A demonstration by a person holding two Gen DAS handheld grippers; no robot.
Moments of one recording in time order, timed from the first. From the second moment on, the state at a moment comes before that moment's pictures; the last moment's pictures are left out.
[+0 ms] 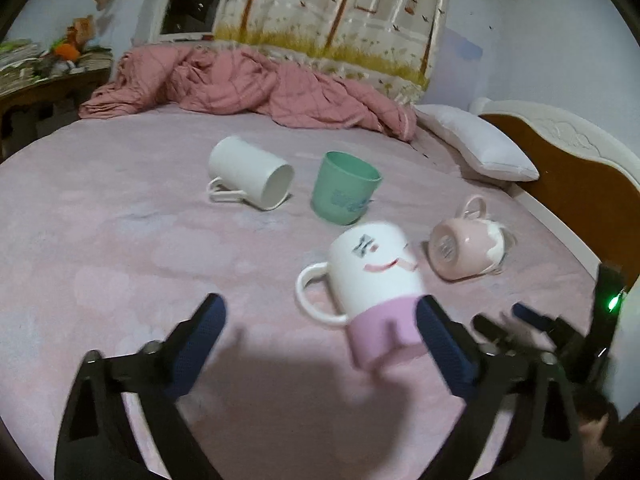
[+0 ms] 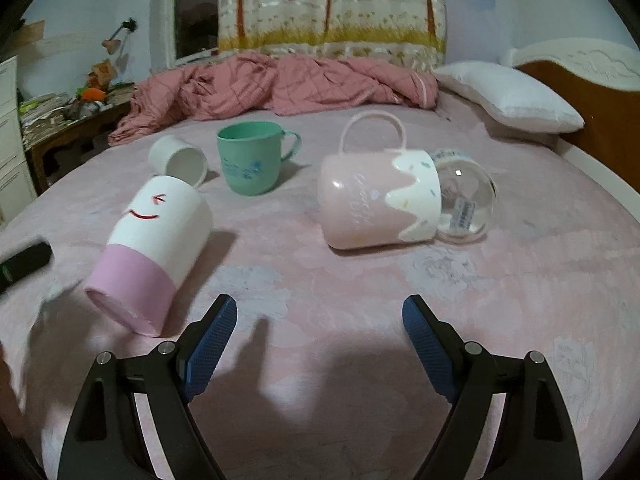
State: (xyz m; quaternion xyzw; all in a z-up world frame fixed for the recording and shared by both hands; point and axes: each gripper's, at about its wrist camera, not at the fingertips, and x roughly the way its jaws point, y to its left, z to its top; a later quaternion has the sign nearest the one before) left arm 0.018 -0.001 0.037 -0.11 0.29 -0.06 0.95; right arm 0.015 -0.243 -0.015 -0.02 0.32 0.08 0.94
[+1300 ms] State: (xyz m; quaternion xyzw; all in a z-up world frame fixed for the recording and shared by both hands) left arm 0.098 -0.092 0.066 0.01 0.37 -0.10 0.92; right arm 0.025 -0.246 -0.018 -0.02 0.33 0.06 0.94
